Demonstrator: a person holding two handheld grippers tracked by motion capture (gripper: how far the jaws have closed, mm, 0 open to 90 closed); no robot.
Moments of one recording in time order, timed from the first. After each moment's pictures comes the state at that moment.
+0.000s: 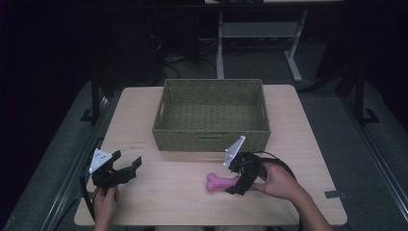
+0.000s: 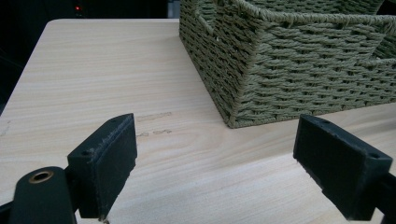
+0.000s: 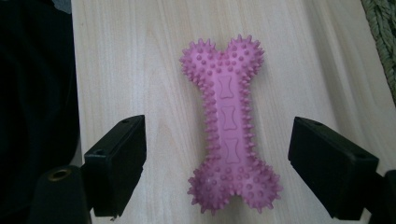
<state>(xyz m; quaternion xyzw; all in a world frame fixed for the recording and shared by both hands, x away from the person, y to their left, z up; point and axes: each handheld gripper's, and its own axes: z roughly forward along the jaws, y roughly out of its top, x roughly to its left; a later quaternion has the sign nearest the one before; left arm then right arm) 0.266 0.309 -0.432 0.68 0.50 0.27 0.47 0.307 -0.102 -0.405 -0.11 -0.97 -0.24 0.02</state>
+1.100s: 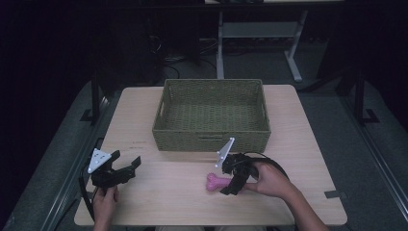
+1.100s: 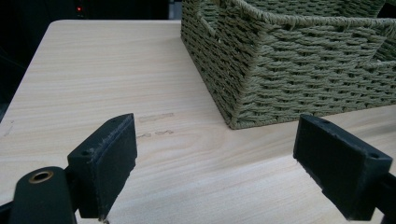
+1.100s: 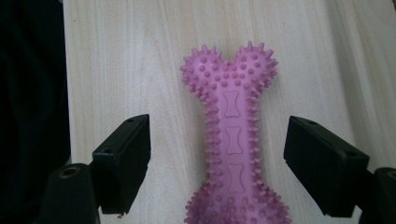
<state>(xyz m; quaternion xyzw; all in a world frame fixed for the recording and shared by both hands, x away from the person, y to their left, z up) 0.266 0.311 -0.432 0.67 0.50 0.28 0.47 0.313 -0.082 -0.417 -0.09 -0.97 -0.21 0.04</state>
